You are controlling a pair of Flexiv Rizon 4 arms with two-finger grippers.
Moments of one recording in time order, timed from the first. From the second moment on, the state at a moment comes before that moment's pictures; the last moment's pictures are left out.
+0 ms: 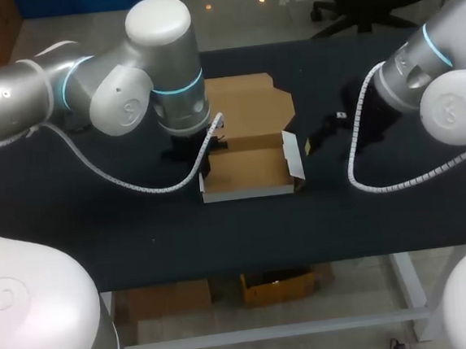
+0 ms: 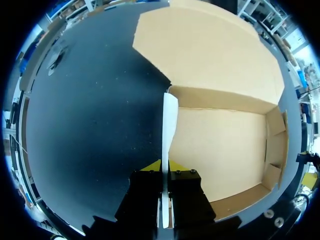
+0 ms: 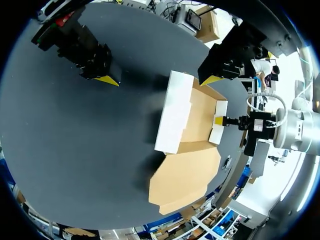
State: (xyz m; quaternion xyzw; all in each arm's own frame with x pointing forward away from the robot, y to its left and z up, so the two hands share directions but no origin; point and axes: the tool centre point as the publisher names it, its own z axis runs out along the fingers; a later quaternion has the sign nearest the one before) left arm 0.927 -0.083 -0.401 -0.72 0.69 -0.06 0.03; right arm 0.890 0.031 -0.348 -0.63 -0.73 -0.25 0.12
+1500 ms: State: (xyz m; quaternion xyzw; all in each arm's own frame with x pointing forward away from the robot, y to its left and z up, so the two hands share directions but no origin) left arm 0.927 -0.083 -0.401 -0.72 0.69 -0.06 0.03; right arm 0.926 0.062 -0.389 -0.64 -0.63 -0.35 0.25
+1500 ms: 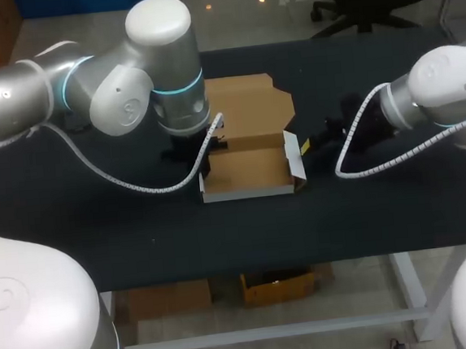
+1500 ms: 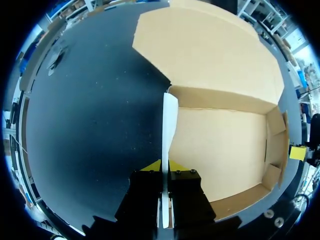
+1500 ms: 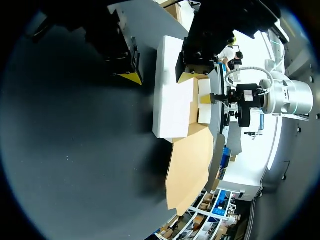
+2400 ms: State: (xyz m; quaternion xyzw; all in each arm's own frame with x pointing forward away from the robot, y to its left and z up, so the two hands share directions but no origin) left arm 0.927 -0.083 -0.401 -0.72 0.69 -0.06 0.04; right arm 0.940 0.099 -0.389 -0.62 -0.65 -0.35 0.28
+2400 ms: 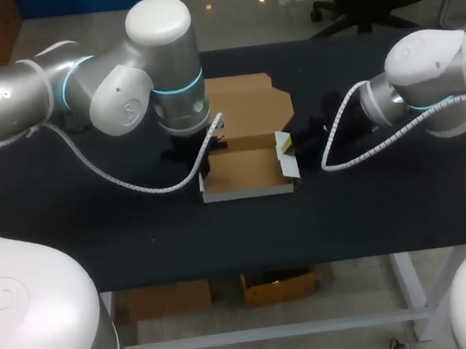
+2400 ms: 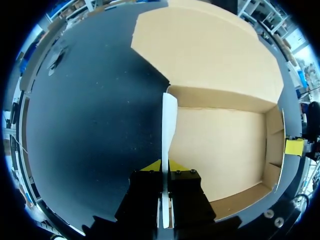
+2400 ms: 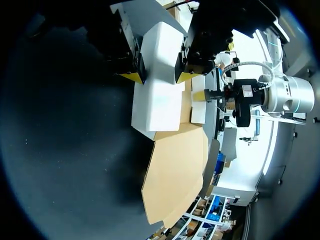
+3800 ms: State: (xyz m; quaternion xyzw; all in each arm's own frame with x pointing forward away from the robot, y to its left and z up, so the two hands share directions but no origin) left arm 0.927 -0.081 -0.401 -0.72 0.69 -0.06 0.04; right arm 0.930 0.111 -0.405 -0.68 -0.66 -0.22 0.24
